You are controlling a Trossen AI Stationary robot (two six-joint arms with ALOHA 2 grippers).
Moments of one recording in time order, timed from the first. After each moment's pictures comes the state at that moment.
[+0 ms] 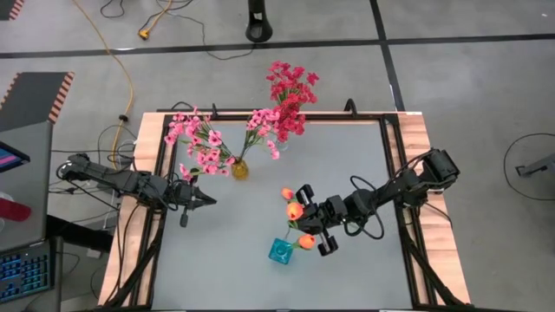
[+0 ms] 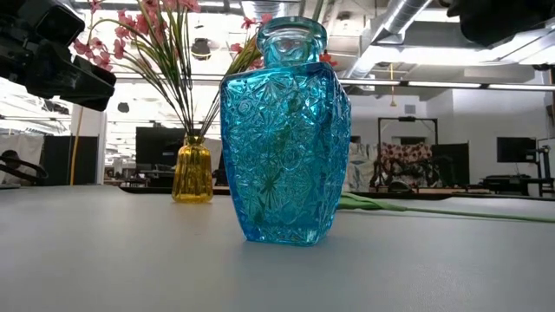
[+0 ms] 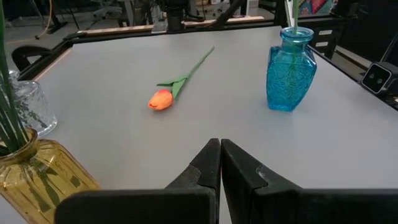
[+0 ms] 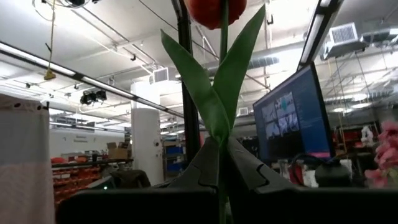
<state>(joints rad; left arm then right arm) -0.29 0.22 0.15 -0.23 -0.20 -0.03 0.37 1.72 0.80 1.55 0.05 0.07</state>
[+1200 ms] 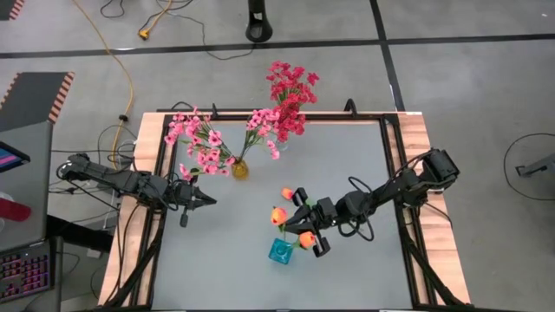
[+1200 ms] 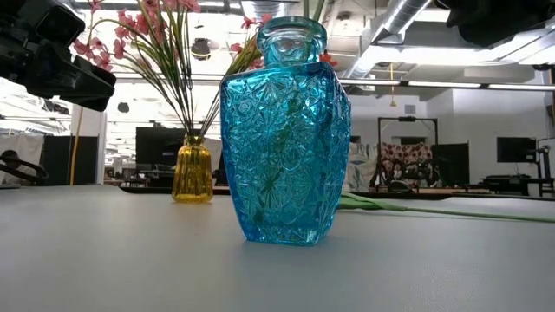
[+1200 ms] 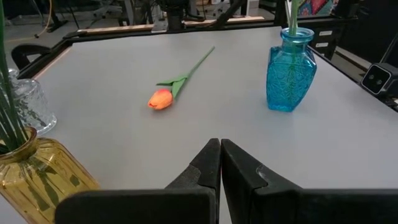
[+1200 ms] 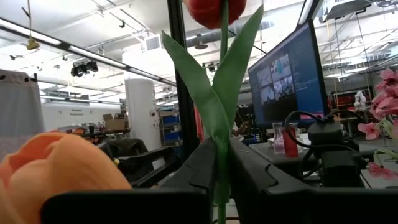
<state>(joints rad) -0.29 0.22 0.15 -0.23 -0.20 -0.04 0.36 1.72 0.80 1.40 0.05 0.11</state>
